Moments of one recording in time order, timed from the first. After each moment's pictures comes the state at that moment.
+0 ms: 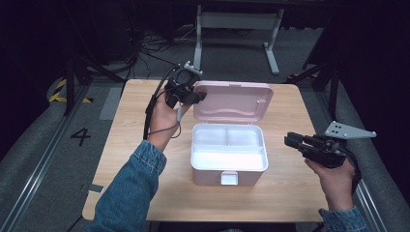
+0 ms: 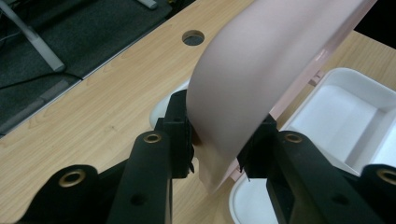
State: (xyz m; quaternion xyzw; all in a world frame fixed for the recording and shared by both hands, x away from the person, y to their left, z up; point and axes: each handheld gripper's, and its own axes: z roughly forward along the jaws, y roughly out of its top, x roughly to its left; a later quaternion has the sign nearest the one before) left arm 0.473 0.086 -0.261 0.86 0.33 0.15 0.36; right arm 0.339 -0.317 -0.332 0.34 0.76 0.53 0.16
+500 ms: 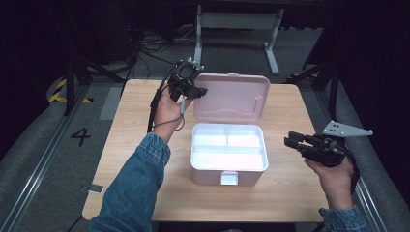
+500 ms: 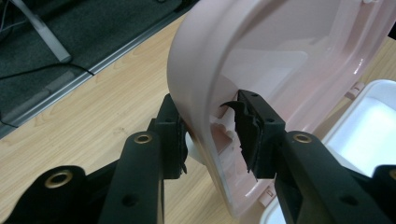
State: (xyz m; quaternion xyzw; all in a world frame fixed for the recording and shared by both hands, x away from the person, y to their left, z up) left arm 0.505 0.082 -0.272 0.86 0.35 0.15 0.34; right arm 0.346 -0.321 -0.339 0.36 0.76 0.51 0.16
